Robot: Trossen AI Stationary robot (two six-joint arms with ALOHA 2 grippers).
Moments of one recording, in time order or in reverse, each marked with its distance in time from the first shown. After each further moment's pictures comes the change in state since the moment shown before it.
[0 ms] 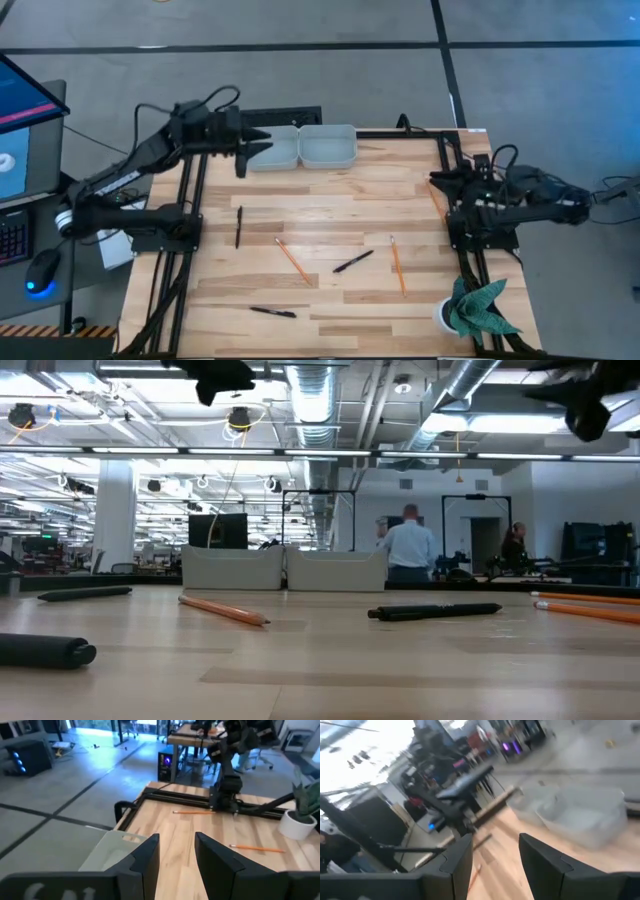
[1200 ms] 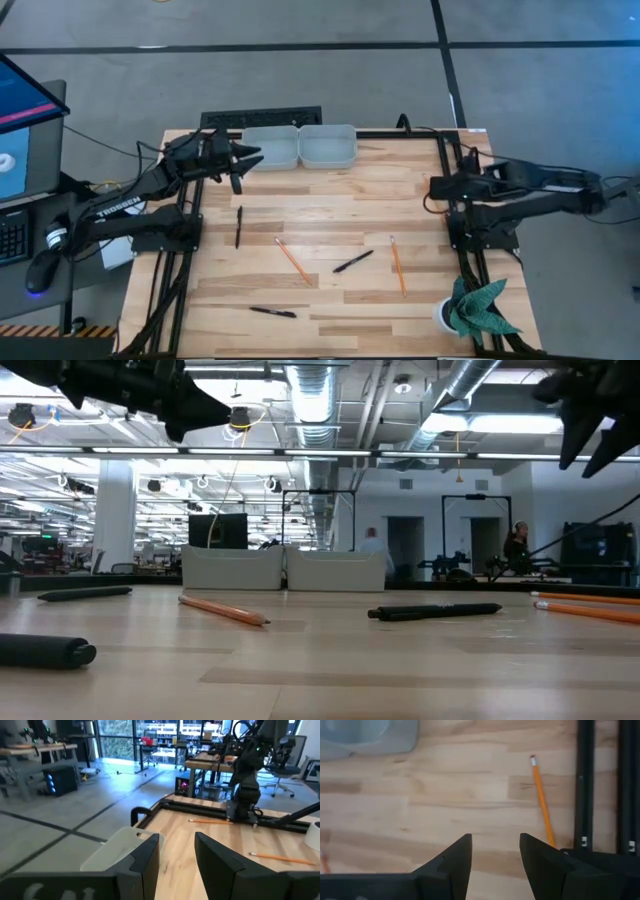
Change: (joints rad) left arm -0.004 -0.249 -0.478 0.407 -0.103 -0.055; right arm -0.082 0.559 0.287 -0.860 0.053 0.816
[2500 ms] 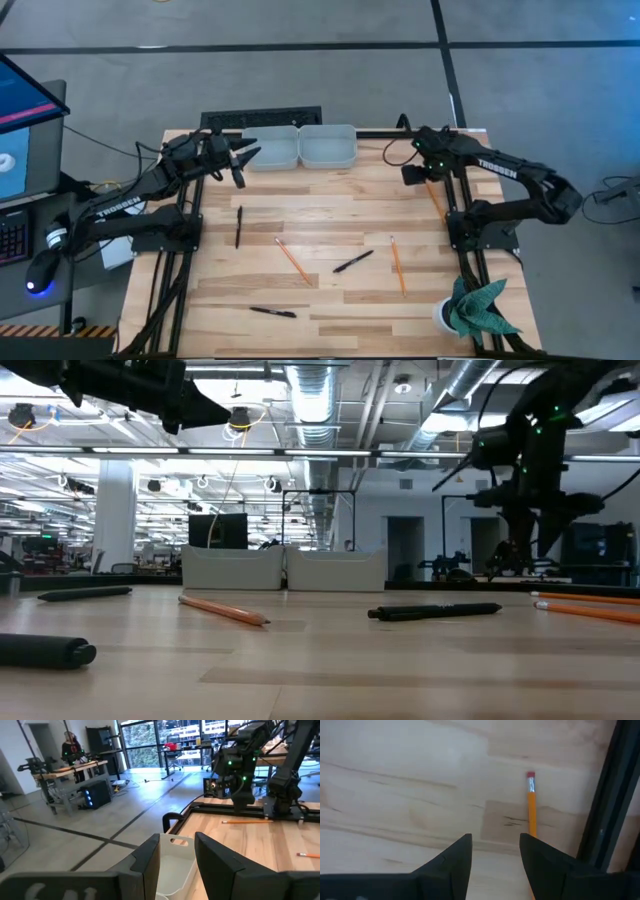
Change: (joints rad) left arm 0.001 0.000 0.000 0.032 -0.135 0.139; right arm -0.807 0.503 -0.157 0.486 -0.380 -0.892
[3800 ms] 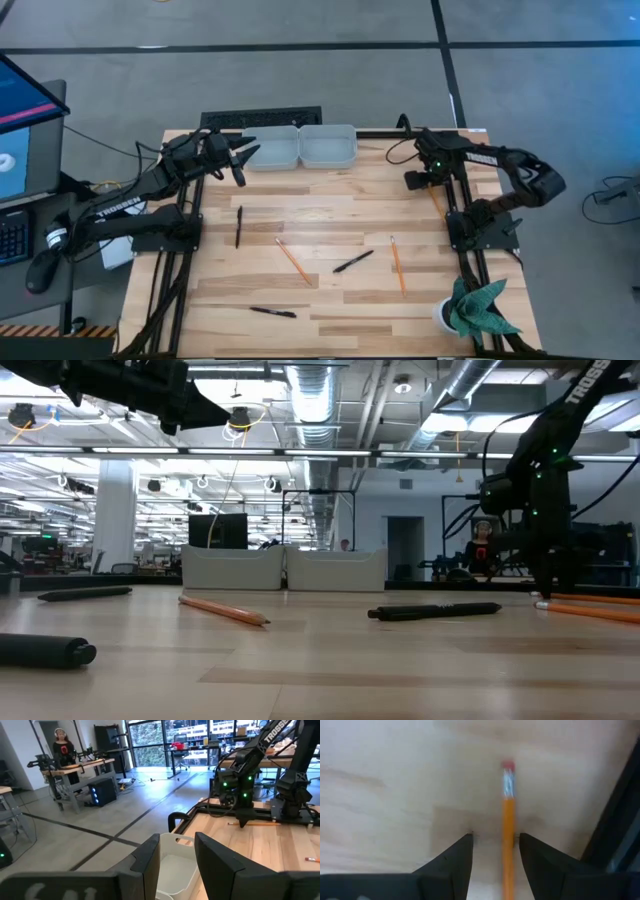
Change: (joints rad) left arm 0.000 0.000 0.000 0.002 -0.039 -0.019; right arm -0.169 0.190 -0.105 0.178 -0.039 -0.208
